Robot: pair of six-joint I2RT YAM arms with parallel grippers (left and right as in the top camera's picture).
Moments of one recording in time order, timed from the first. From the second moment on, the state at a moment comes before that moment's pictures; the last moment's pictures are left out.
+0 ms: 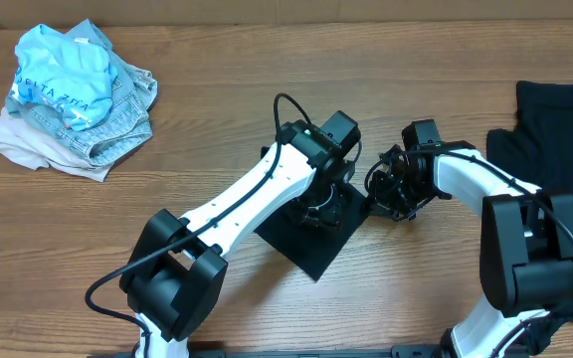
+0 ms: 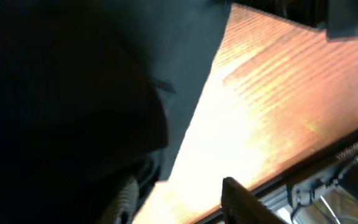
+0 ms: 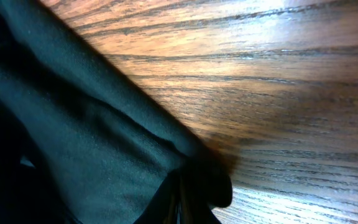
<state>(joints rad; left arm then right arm) -0.73 1.96 1.60 -1.18 0.33 -0.34 0.13 1.88 1.04 -0.72 -0.56 0.34</state>
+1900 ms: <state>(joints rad) -0.23 1.92 1.86 -1.51 0.08 -0.28 0.58 1.73 1.30 -0.78 -0.24 0.15</state>
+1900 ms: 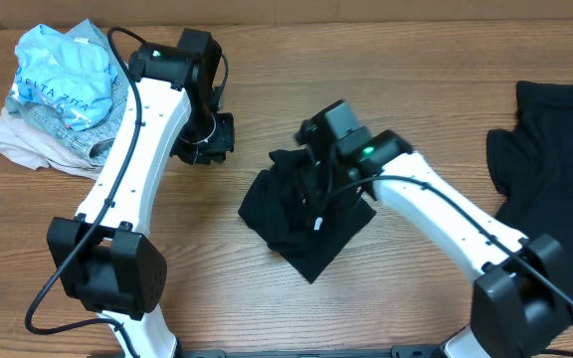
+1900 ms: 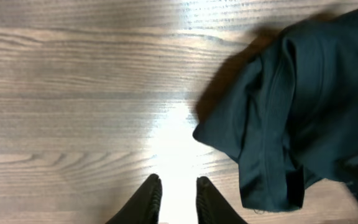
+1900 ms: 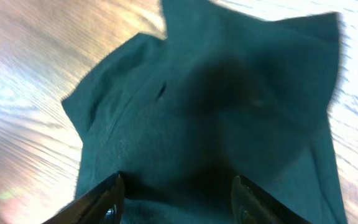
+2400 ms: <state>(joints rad) -0.23 1.92 1.86 -1.49 0.08 -0.26 0.71 1.79 1.32 -0.74 -0.04 0.19</state>
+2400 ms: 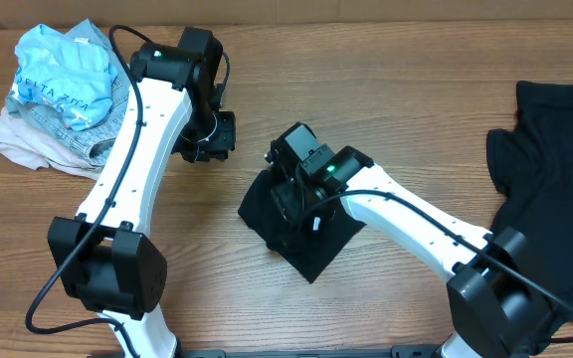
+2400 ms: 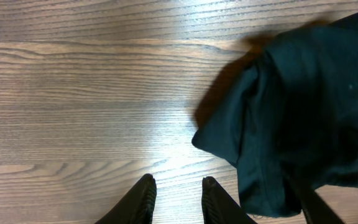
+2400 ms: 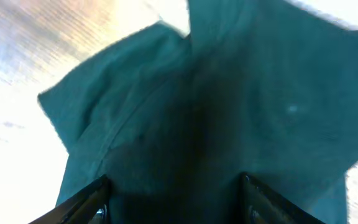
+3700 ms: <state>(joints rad) -0.31 1.92 1.76 -1.36 0.17 -0.23 0.54 1.81 1.39 -1.11 0.25 0.71</state>
